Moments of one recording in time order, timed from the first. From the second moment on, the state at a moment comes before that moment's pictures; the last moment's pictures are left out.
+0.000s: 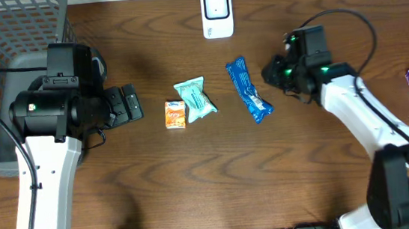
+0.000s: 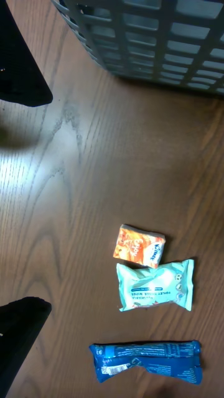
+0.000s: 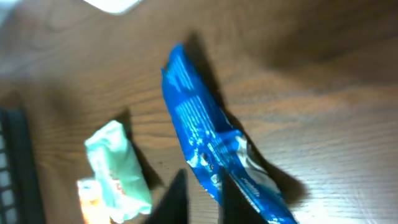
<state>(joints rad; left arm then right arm) -0.09 1.36 1.51 -1.34 0.08 -0.33 0.20 1.70 1.13 -0.40 -0.27 0.64</state>
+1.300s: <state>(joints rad) -0.09 1.36 1.51 -1.34 0.08 -0.33 0.31 1.80 1.11 -0.35 -0.05 0.67</state>
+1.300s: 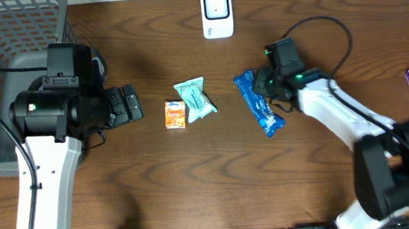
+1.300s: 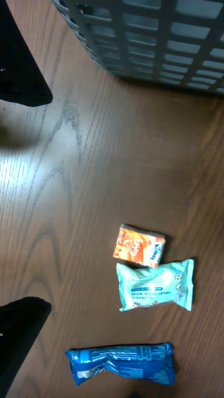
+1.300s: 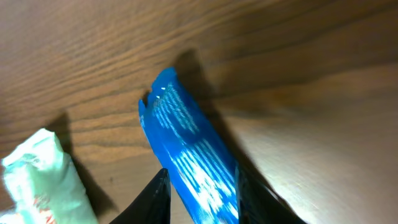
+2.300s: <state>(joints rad) -0.09 1.36 1.51 -1.34 0.08 -0.33 0.28 1.84 1.22 -0.53 -0.08 0.21</state>
